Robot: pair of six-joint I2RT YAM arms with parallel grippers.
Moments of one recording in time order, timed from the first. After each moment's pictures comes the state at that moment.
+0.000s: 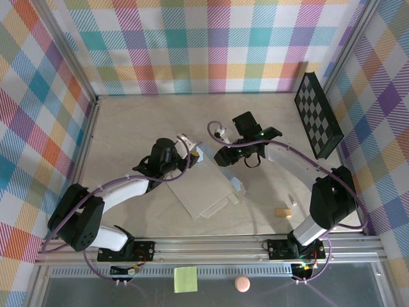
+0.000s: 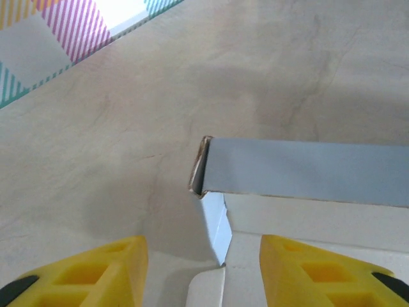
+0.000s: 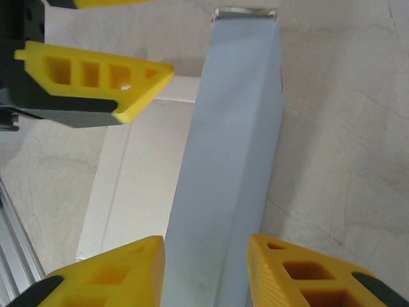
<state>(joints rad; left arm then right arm) -0.54 1.38 0.68 0.24 0.09 0.20 0.58 1.59 1.27 -0.69 -0.44 -0.14</state>
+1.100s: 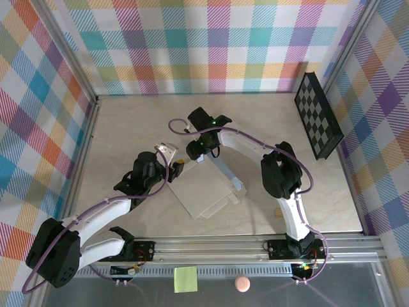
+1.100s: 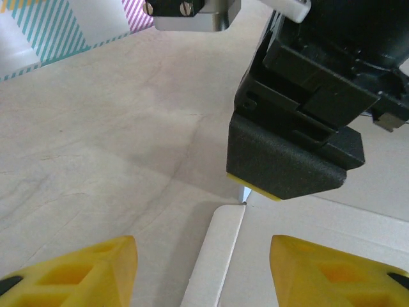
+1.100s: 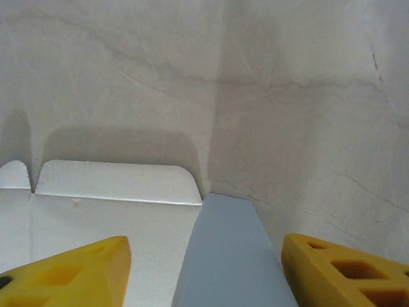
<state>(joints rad) -0.50 1.08 0.49 0.15 0.01 0.07 0.75 2.13 1.85 -0.87 -0.06 0.03</state>
